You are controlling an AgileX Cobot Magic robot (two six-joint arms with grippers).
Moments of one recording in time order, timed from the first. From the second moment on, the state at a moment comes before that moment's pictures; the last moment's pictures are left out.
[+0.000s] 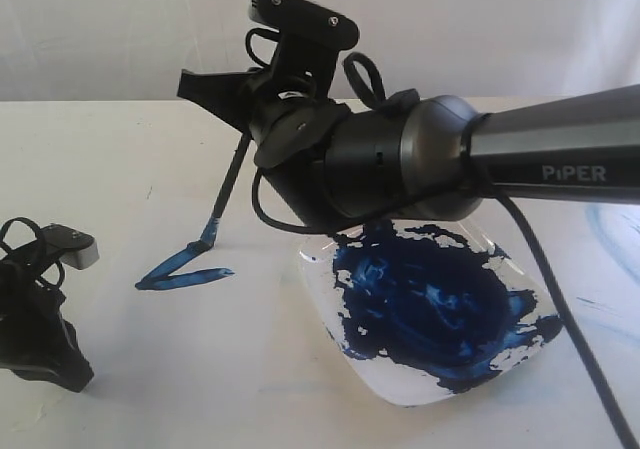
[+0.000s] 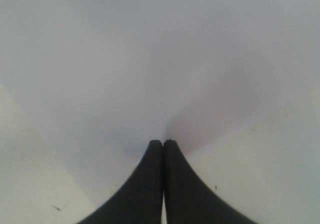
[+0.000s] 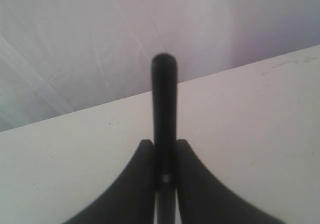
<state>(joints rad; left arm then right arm) -0.11 1.65 -0.71 -0.55 0.73 0.94 1.02 1.89 -1.30 1.30 -0.60 -0.66</state>
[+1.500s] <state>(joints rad) -0.11 1.65 -0.71 -0.55 0.73 0.94 1.02 1.81 -1.30 1.71 -0.77 -1.04</state>
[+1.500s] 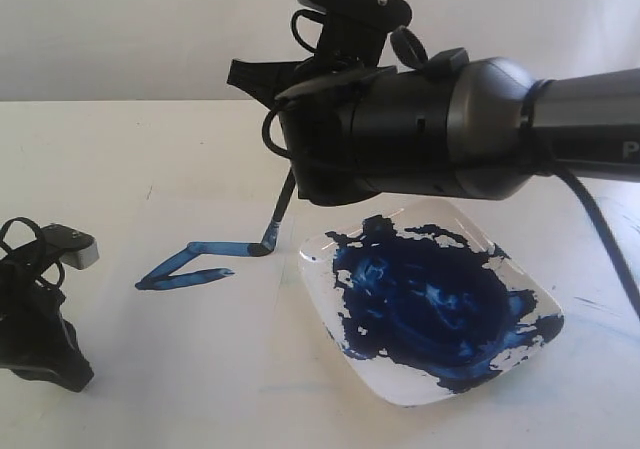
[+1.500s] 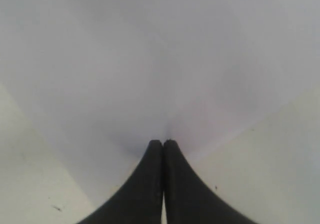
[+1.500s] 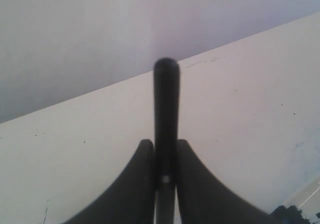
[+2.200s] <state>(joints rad) -0.11 1.65 -0.71 -0.55 0.73 0.94 1.02 1.81 -1.30 1.73 -0.82 -1.08</state>
